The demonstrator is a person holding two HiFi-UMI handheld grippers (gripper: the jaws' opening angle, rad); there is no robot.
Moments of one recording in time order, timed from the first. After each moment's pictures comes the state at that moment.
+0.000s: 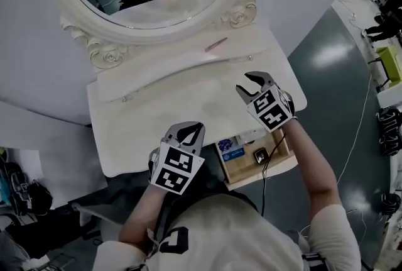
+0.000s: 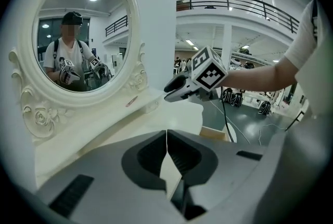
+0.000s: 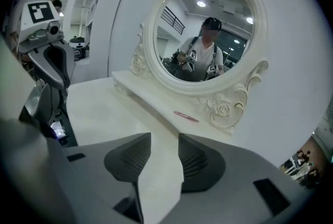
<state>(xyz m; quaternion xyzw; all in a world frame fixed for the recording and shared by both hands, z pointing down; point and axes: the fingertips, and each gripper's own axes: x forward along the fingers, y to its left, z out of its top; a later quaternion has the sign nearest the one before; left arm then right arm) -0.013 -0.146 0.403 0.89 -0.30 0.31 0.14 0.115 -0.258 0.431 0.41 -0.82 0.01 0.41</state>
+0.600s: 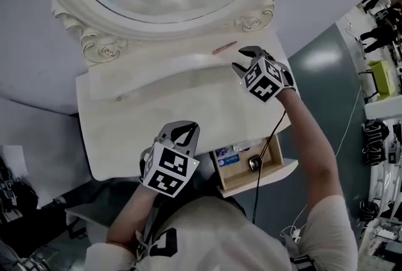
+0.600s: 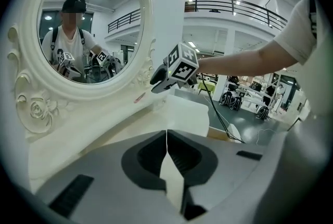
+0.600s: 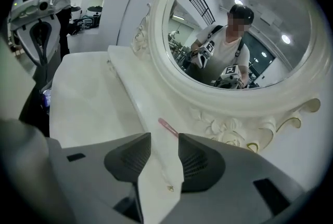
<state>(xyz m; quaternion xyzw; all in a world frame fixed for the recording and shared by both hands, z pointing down) -0.040 -0.192 0.419 0.90 -0.29 0.29 0.16 0.090 -0.377 0.447 0.33 -0.78 -0.08 0.53</state>
